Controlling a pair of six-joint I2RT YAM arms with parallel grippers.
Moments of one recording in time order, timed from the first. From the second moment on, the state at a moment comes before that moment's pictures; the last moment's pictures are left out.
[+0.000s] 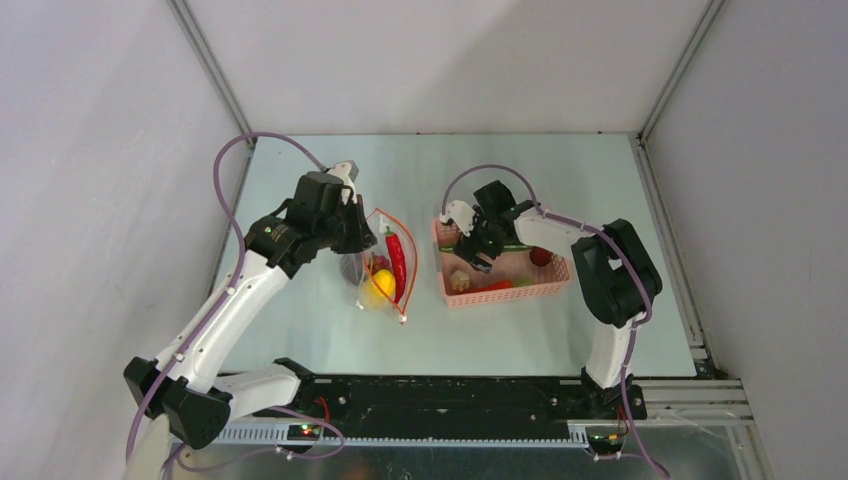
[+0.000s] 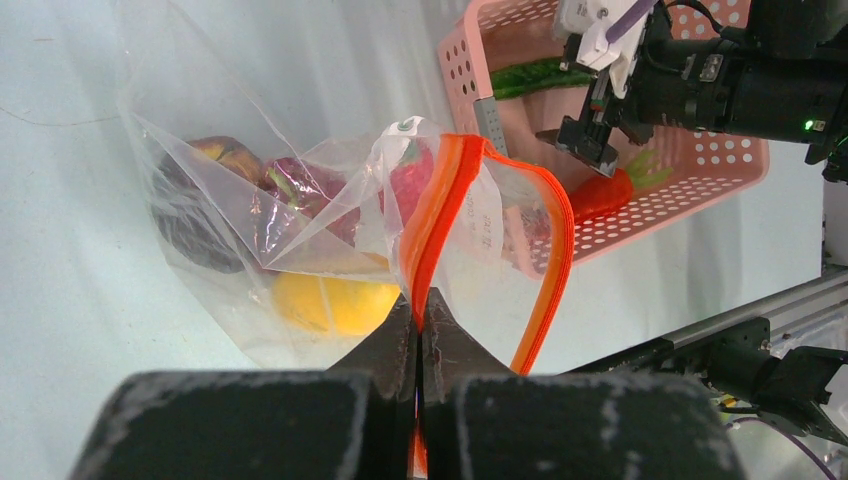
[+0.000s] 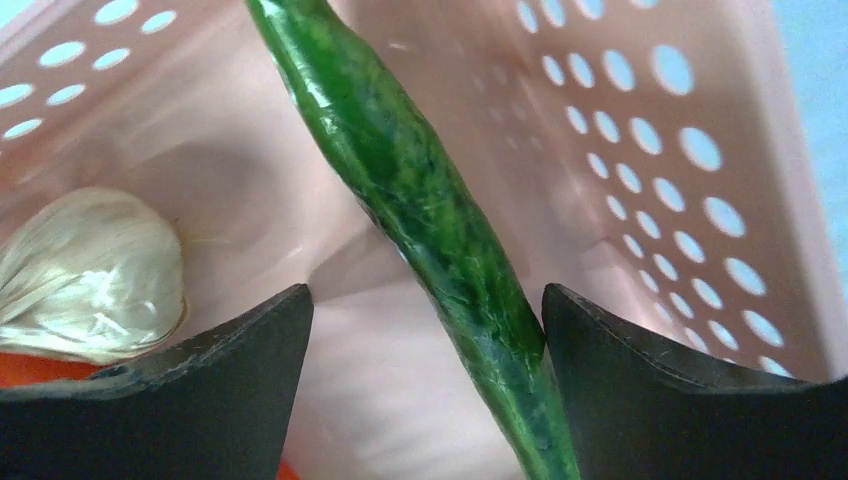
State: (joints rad) left arm -0.48 1.14 1.20 -0.82 0.04 -0.49; right arm 0.53 1.88 1.23 -0.40 -0.19 -0.60
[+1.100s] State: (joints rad) left arm -0.48 1.14 1.20 -0.82 0.05 -0.49; right arm 0.54 1.89 1.23 -0.38 -0.15 -0.59
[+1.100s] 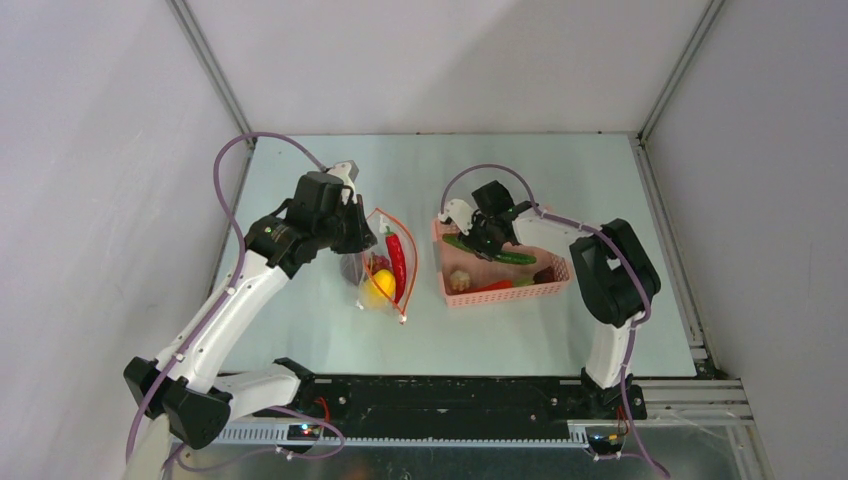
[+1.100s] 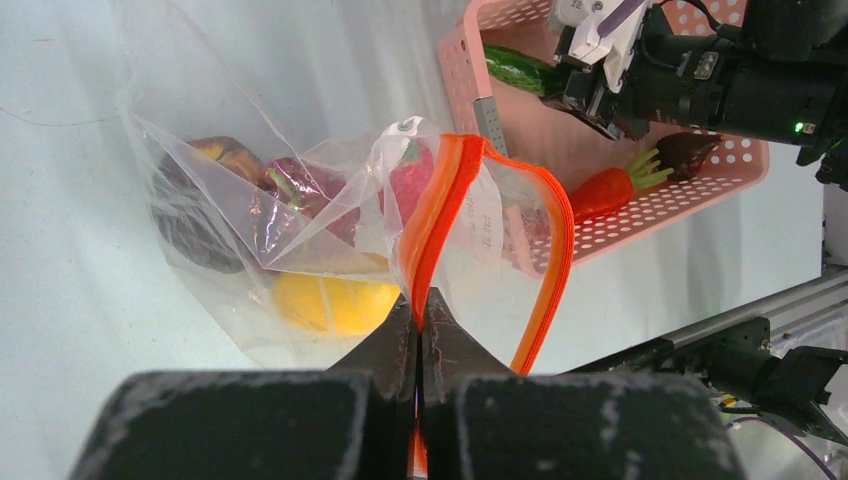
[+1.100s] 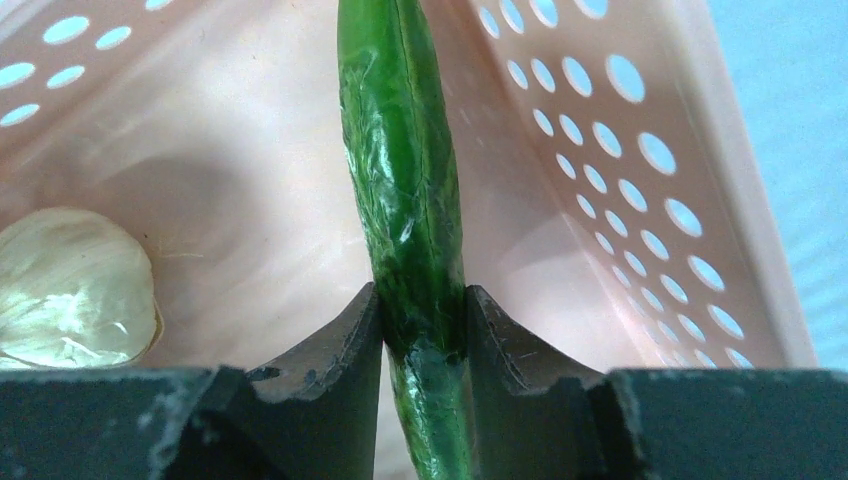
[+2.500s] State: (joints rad) left arm -0.48 1.14 1.20 -0.82 0.05 -0.50; right arm 1.07 1.38 0.87 0.74 0.16 0.27
